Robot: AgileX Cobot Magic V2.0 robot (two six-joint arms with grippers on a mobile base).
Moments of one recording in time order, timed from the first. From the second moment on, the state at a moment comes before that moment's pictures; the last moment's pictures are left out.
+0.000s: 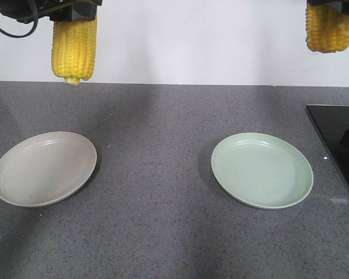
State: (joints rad) left arm -0.50 1.49 -1.88 0.13 1.08 -0.22; right arm 0.38 1.27 -1.72 -0.20 1.00 -0.07
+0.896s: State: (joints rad) left arm -0.38 1.61 -1.86 0.32 1.27 -0.22; right arm 0.38 1.68 -1.72 -0.17 1.25 -0.11
